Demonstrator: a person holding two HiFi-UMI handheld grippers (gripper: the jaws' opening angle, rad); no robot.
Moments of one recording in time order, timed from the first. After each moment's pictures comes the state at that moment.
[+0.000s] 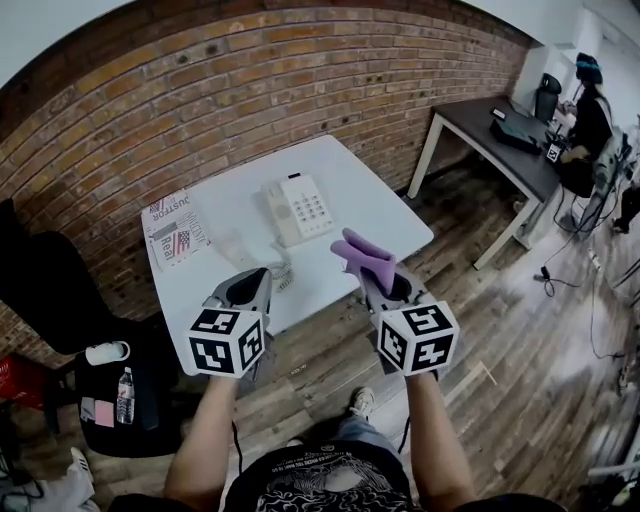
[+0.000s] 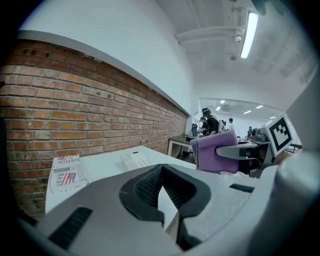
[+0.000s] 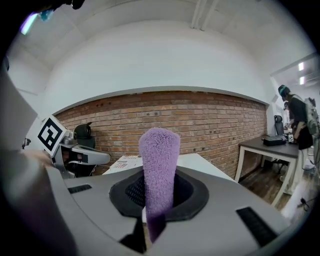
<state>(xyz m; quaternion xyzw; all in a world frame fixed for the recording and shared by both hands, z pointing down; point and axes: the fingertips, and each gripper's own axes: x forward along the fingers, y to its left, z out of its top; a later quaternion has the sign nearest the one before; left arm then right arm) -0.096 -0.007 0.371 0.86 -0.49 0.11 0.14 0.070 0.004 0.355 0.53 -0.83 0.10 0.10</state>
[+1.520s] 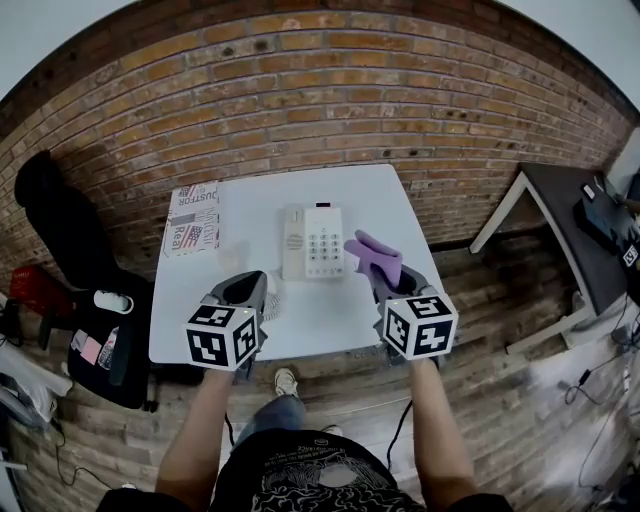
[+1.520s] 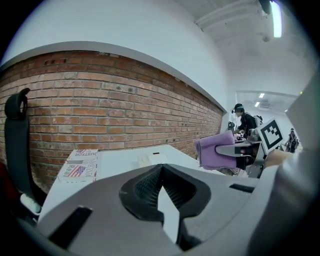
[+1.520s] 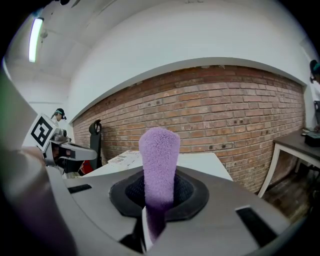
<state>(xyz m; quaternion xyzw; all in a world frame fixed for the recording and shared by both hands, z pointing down) -0.059 -0.118 0.397 0.73 -0.65 0.11 0.17 0.128 -0.201 0.397 0.38 -0.91 0.11 0.13</state>
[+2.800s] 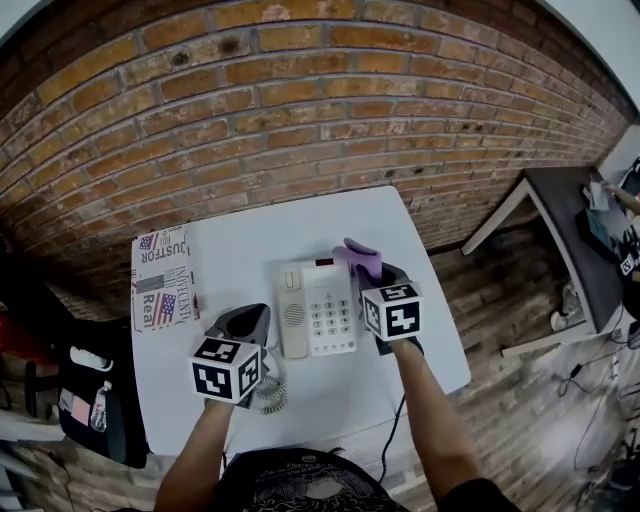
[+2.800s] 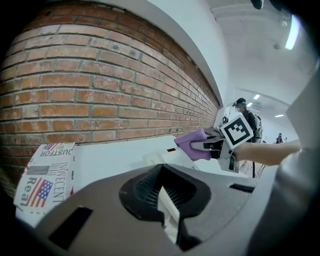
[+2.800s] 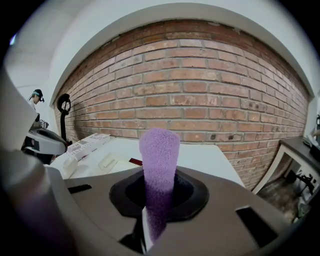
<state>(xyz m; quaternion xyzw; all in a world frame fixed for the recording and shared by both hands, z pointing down) -0.125 -0.281 0.473 0.77 -0.57 0.15 0.24 0.034 -0.416 0.497 0.42 -0.87 0.13 0.24</state>
